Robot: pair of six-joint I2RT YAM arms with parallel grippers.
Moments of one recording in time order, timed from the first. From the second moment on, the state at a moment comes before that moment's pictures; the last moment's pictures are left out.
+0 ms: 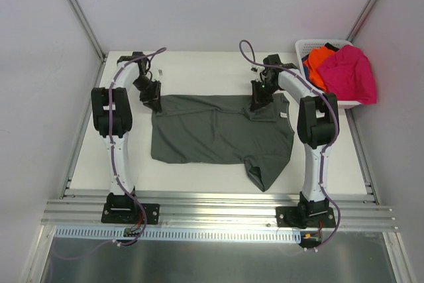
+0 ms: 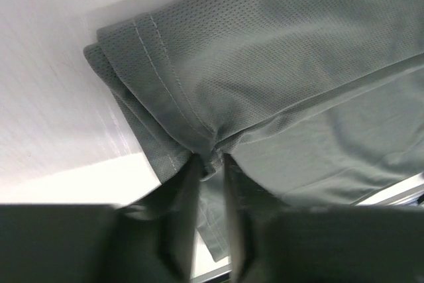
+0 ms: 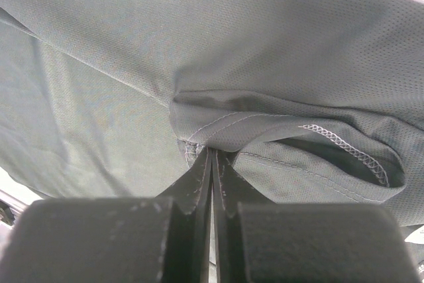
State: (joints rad) left arm 0.01 2.30 1.94 -1.14 0.37 0.03; right arm 0.25 2.19 1.78 -0.86 -0.36 0.08
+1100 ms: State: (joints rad) left arm 0.01 2.30 2.07 -1.13 0.33 0.04; right arm 0.25 2.00 1.65 -0.87 -0.38 0.07
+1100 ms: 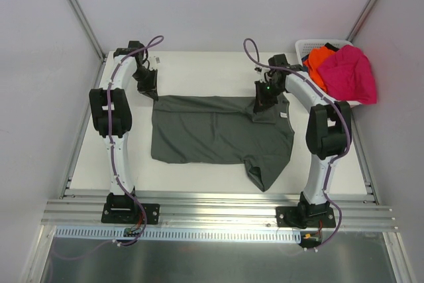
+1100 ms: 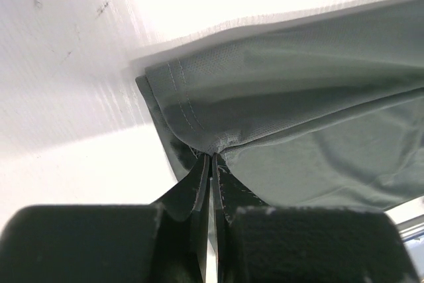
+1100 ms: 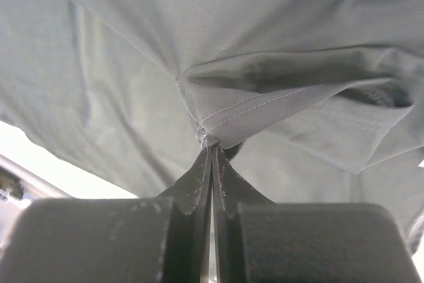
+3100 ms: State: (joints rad) left arm -0.06 2.30 2.11 -1.12 0.31 0.09; right arm 0.21 2.20 1.84 -0.87 -0.30 0.06
